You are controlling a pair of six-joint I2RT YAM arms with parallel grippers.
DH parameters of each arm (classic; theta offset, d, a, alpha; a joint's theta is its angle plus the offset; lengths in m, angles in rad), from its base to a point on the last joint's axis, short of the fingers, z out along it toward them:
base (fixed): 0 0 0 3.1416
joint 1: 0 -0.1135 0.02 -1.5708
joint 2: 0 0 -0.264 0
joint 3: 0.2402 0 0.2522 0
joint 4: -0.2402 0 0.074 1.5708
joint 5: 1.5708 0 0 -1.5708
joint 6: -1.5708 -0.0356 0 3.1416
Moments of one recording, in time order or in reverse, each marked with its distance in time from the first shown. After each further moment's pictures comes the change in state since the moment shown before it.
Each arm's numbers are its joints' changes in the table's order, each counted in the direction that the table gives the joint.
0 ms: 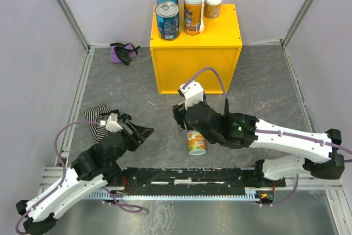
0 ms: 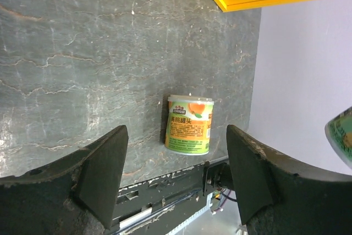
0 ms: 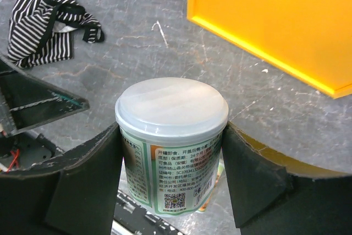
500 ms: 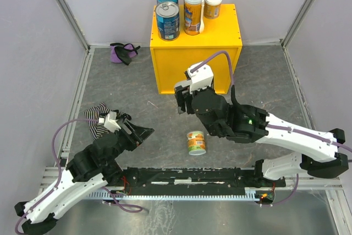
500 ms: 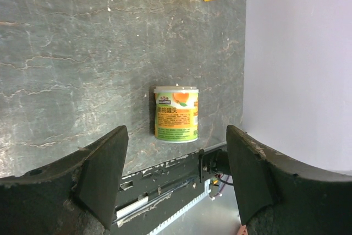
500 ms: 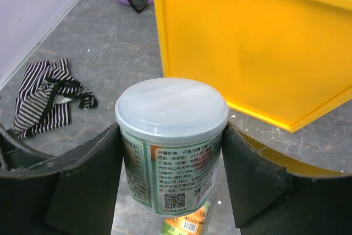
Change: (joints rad) left arm 0.000 0.019 0.063 -0.019 0.043 -0.080; right arm 0.000 -0.042 0.229 0.005 0.187 0.112
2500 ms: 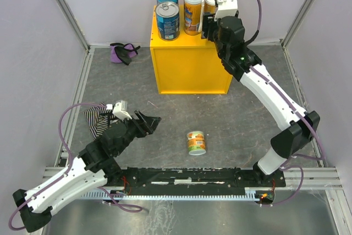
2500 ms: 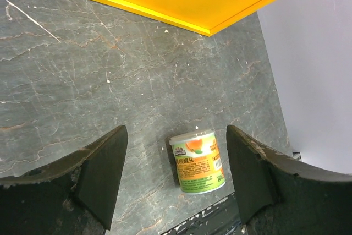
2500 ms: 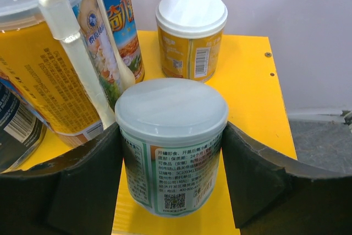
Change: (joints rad) left arm 0.000 -0.274 0.015 0.369 -0.088 -0.352; right arm 0.780 -0.340 0.234 0.455 -0.391 0.304
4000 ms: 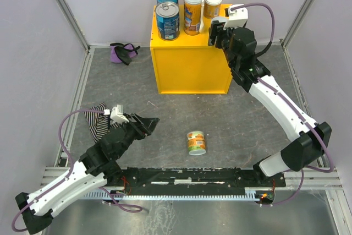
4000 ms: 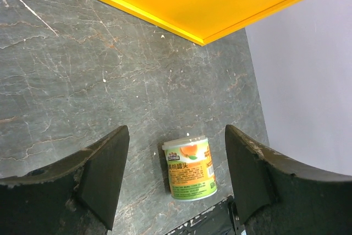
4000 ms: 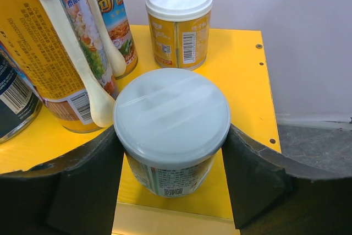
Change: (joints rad) left arm 0.000 0.096 -0.095 0.044 -0.032 0.089; right arm 0.050 0.155 -0.272 0.175 -0.097 -0.005
